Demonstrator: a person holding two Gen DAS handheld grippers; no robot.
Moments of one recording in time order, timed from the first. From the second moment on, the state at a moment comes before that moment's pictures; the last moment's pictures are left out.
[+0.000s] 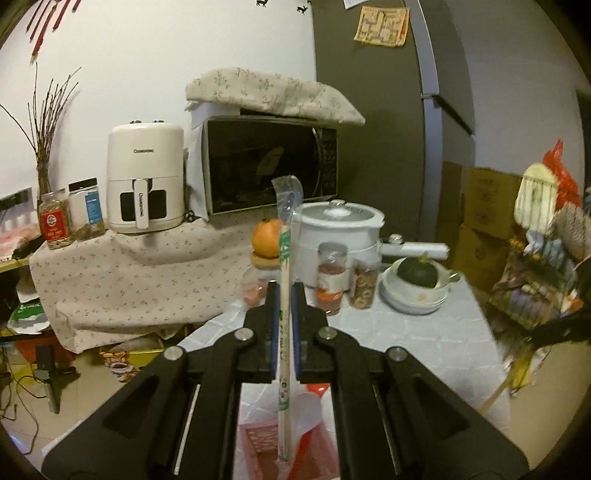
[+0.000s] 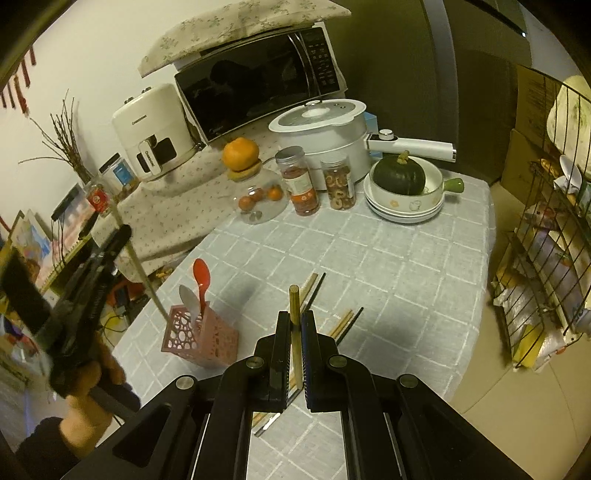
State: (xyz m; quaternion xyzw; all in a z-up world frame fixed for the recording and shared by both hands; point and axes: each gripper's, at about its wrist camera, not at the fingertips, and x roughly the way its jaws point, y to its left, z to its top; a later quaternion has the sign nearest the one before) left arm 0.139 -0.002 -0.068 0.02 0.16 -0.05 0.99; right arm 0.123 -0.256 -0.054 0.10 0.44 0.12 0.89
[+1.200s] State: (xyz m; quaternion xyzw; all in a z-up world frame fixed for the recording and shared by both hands) left arm 0.106 0.081 -0.053 -0.15 0.41 -0.02 0.90; right arm 0.128 -0.189 0.014 0.14 0.36 0.21 0.90
